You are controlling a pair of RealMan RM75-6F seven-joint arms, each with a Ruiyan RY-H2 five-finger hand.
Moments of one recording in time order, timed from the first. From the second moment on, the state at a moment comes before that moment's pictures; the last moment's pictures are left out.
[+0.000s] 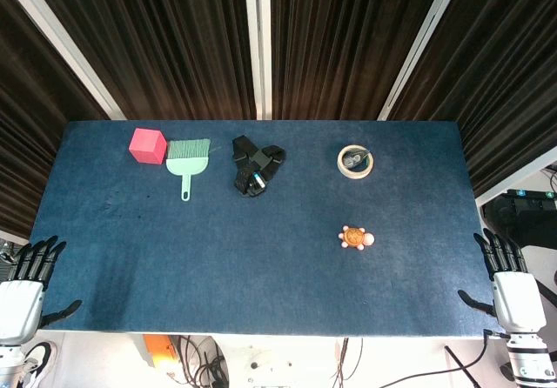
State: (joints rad) left arm 0.01 -1.20 0.03 -1.49 1.65 1.64 -0.07; right arm 0.00 -1.27 0.03 -1.43 -1.57 1.56 0.10
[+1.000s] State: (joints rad) left arm -0.01 -1.20 0.03 -1.48 1.65 1.60 -0.09; right arm 0.28 -1.22 0.13 -1.72 -1.47 1.19 -0.39
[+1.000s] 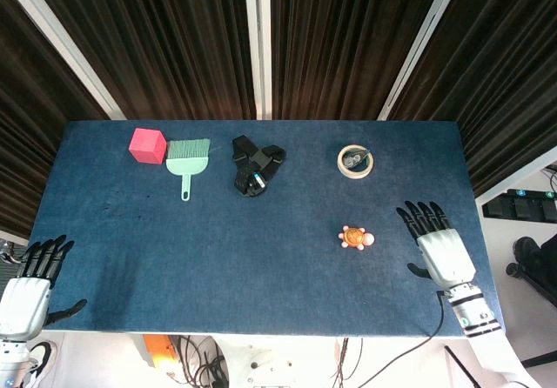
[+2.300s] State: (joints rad) left arm -0.02 -1.22 0.04 -1.42 1.63 1.58 -0.15; right arm 0.53 -1.60 0.12 -1.43 -1.16 1.07 -0.52
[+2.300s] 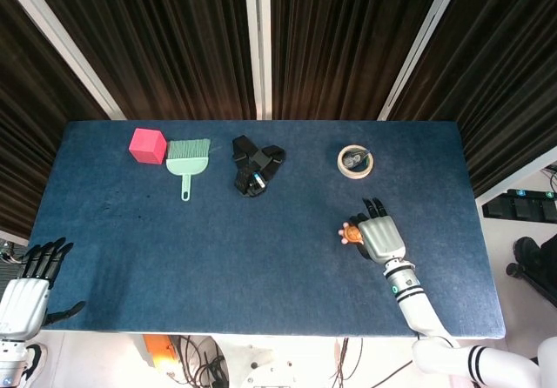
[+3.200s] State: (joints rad) left arm -0.02 -1.21 0.04 -1.42 1.63 1.58 -0.15; right arm 0.50 -1.65 0.10 -1.35 -1.28 1.14 -0.41
